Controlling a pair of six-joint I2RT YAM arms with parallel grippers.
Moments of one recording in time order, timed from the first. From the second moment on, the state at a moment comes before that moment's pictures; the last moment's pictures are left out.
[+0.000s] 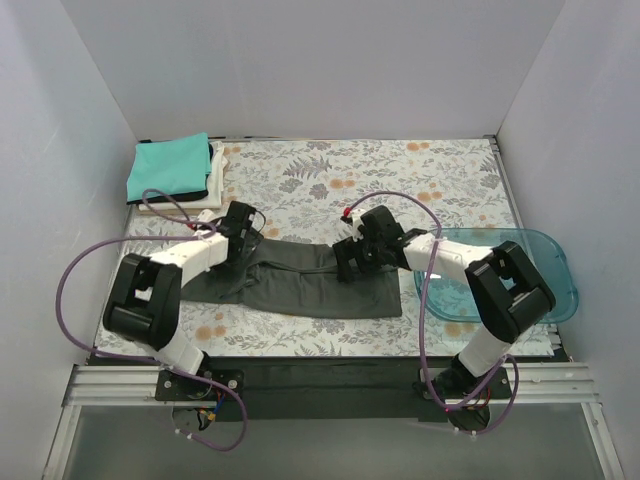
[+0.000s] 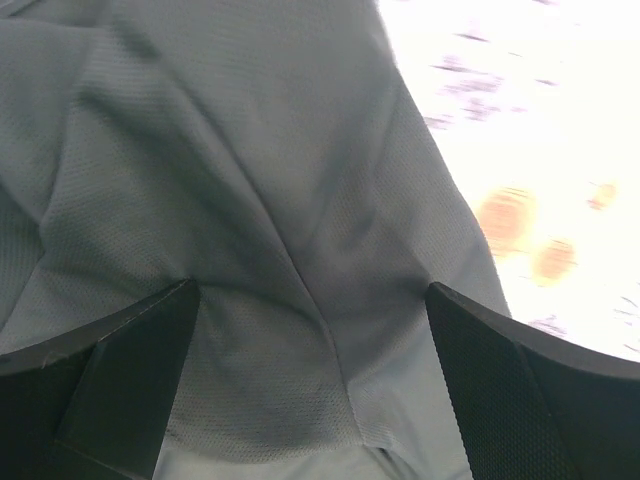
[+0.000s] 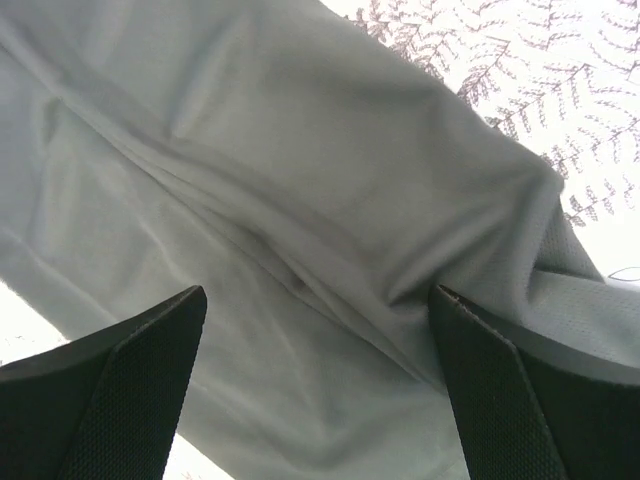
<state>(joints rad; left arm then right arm) -0.30 1.53 0.82 -0.46 -0.39 -1.22 0.63 1.68 0.95 -0.26 -0.26 0.15</state>
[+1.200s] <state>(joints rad) -0.51 2.59 2.24 -0.33 -0.37 -0.97 1.08 1.41 0.76 -0.22 -0.26 0.34</state>
